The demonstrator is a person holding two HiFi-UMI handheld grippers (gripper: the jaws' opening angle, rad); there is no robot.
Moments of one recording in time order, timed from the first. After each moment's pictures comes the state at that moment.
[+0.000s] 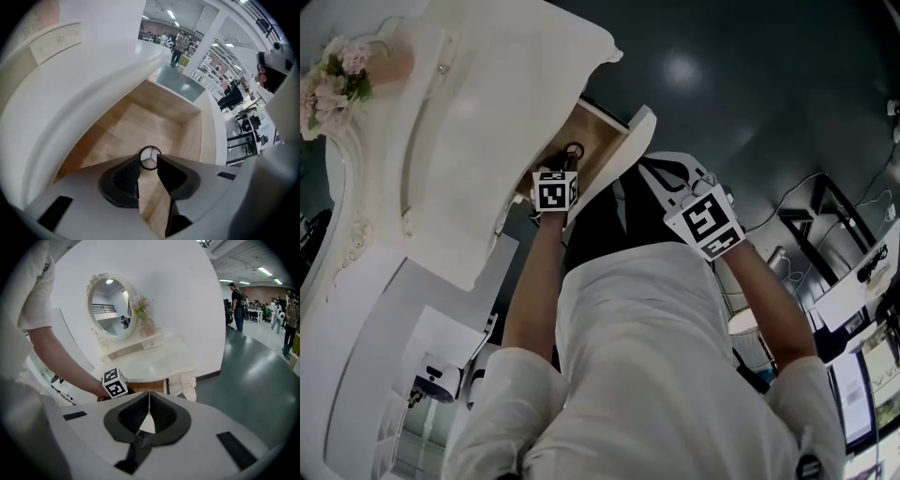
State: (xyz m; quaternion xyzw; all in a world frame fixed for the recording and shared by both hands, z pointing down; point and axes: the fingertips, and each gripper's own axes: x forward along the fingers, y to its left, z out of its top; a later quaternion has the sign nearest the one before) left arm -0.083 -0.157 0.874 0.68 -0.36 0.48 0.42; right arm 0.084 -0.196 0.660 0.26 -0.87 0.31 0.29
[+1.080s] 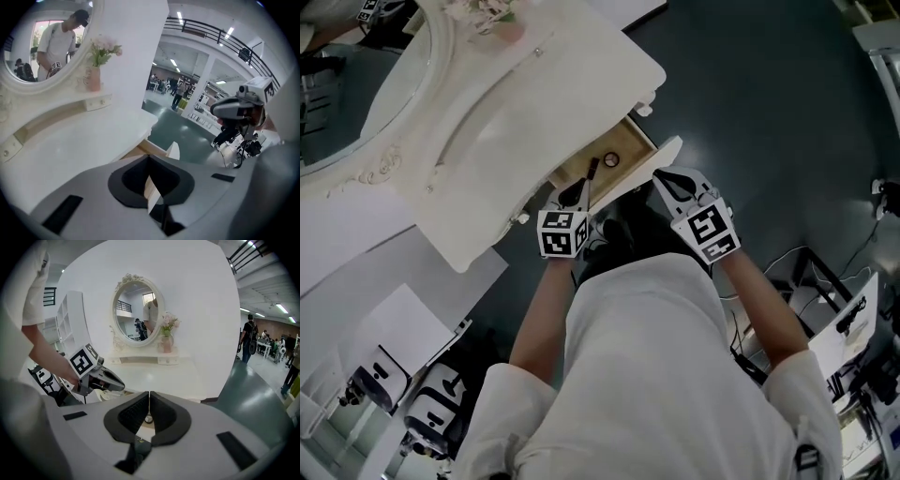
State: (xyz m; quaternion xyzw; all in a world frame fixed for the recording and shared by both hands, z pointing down) left arm -0.103 -0.140 0.680 0.75 -0.49 0.28 0.35; right arm 0.037 -0.170 0.586 0.25 -0.91 0.17 0.29
